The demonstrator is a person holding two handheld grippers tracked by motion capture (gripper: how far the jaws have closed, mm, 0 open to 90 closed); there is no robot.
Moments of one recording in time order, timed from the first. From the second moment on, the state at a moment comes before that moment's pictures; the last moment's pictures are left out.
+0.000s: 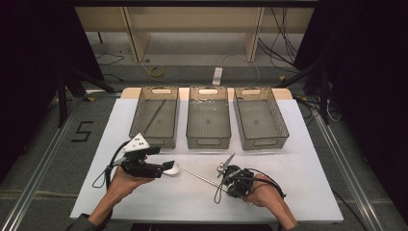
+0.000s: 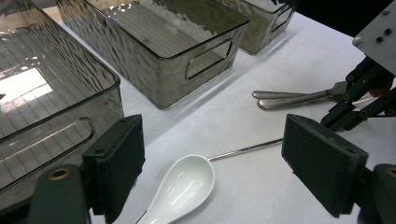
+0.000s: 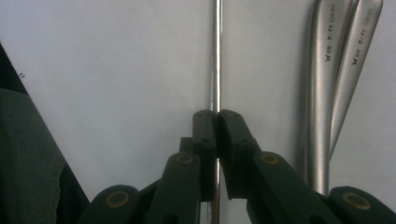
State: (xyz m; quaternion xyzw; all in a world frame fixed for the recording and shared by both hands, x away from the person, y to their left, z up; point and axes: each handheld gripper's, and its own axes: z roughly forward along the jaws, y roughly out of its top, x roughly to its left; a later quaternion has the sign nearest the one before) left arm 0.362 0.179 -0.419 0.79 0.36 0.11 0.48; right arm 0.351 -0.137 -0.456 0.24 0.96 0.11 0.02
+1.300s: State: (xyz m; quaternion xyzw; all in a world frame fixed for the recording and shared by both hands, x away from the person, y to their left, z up) left arm 0.373 0.056 -0.443 0.92 0.16 0.10 0.34; right arm 0.343 -0.136 -0.396 0.19 0.96 0.17 0.08
